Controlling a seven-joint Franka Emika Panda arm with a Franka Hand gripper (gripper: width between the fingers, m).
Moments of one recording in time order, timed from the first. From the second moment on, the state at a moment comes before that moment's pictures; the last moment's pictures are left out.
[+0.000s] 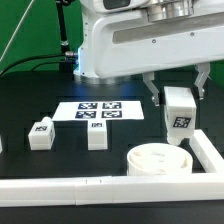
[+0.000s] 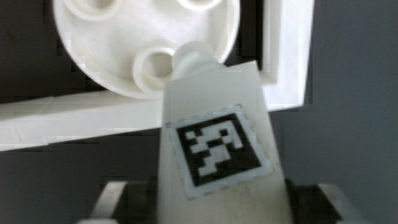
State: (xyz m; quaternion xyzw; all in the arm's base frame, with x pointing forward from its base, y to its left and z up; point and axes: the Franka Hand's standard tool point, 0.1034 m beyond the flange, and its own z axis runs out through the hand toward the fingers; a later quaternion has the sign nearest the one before) arm 0.654 0.076 0.132 -0.99 0.05 -0.08 0.07
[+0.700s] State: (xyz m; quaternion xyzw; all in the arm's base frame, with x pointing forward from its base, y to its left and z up) arm 0.663 0.047 0.130 -0.98 0.04 -0.19 0.08
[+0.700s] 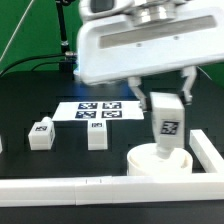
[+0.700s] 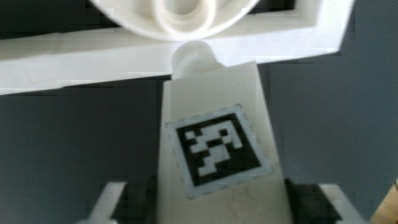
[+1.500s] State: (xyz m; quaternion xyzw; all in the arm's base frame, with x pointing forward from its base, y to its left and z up) arm 0.654 0.056 0.126 -0.97 0.03 -0.22 0.10
